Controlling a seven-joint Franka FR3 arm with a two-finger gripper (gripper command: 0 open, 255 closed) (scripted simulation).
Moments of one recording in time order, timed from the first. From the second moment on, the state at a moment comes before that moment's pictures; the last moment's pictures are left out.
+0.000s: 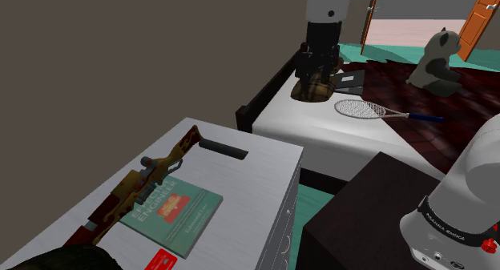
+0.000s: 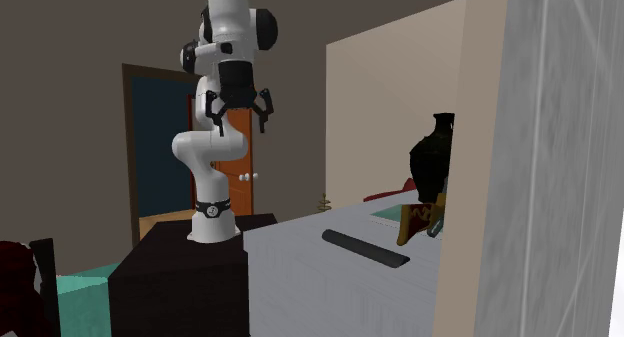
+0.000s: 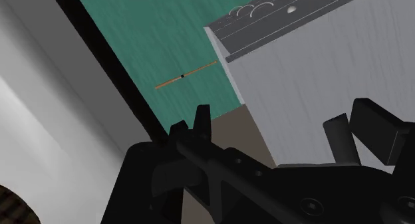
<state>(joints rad) 0.04 -0.51 0.12 -2.31 0.15 1.77 0.08</state>
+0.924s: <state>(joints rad) 0.12 -0.04 0.25 -2.11 0.11 2.05 0.09</state>
